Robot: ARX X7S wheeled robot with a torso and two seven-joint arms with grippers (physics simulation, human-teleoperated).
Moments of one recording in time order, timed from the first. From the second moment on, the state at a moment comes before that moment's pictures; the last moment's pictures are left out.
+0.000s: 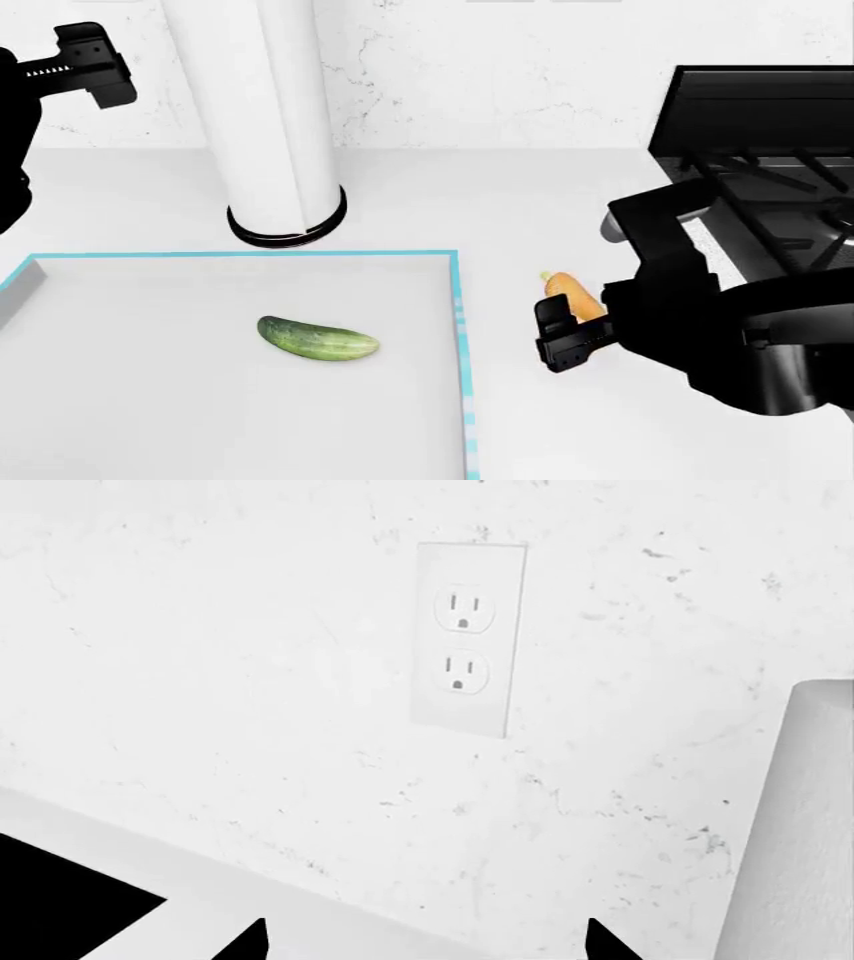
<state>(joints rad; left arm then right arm) -1.20 -0.75 0.32 0.00 -1.10 -0.84 -0.78 1.05 0.79 -0.59 -0.18 1.72 1.21 0.73</state>
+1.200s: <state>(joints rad) -1.19 -0.76 0.32 0.00 -1.11 -0.84 -0.78 1.40 0.73 -0.63 -0.48 2.10 1.16 1.05</state>
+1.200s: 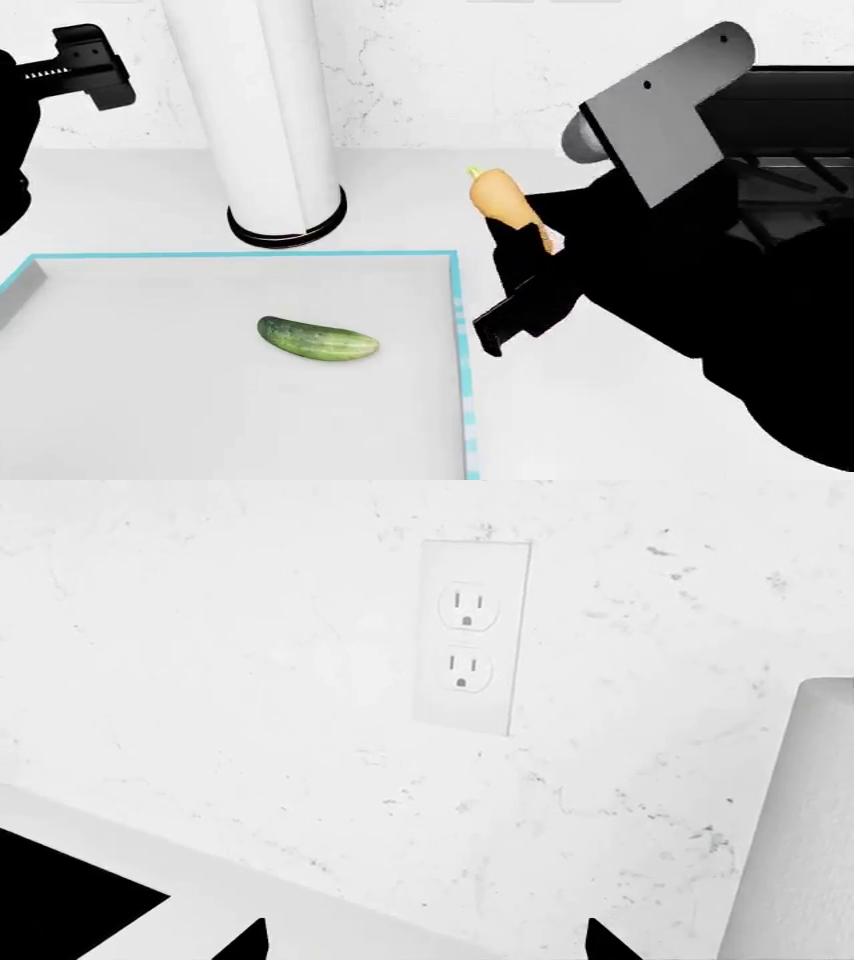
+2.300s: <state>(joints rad) -1.16 -0.76 0.32 0.00 -1.10 -0.82 -0.78 1.50 0.37 -0.84 -0.45 2.08 1.16 1.04</state>
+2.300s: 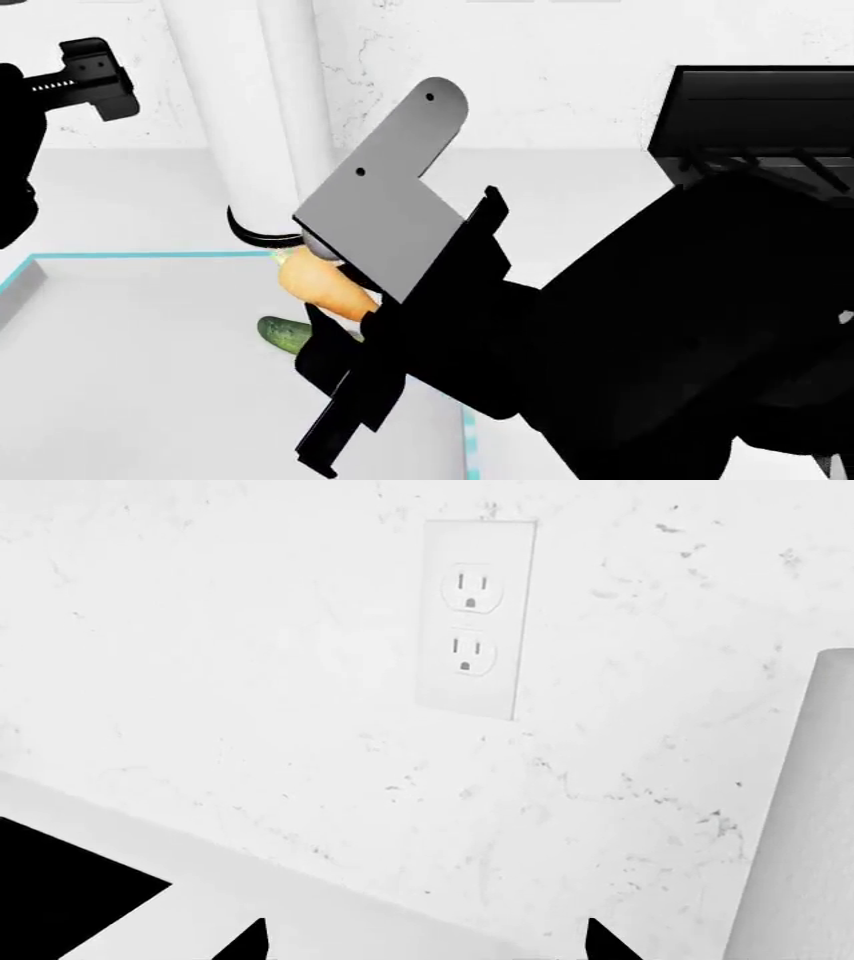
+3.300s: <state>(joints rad) -1.14 -0.76 0.32 0.00 -1.10 -0.81 -0.78 1.49 0.35 -0.88 -0.46 2.05 1.14 1.01</state>
